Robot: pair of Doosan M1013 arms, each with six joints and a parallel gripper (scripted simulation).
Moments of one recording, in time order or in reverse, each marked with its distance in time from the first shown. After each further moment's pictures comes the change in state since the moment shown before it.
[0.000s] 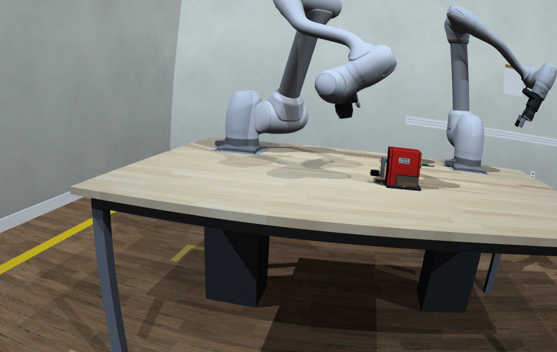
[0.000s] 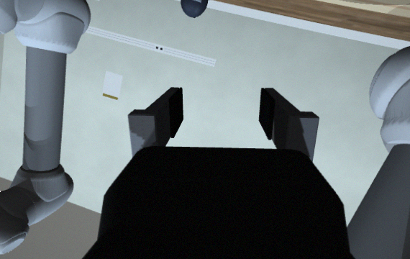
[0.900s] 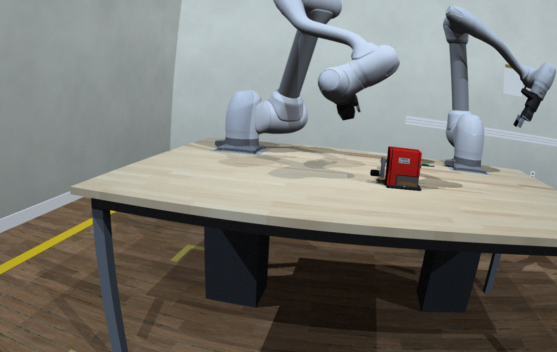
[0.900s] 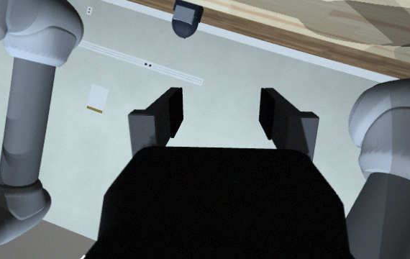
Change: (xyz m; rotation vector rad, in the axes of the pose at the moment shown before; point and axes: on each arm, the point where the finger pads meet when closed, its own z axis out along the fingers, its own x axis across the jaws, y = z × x) left arm 0.008 -0.004 0.003 -0.002 0.008 -0.002; right arm 0.002 -0.019 -0.003 0.075 0.045 -0.059
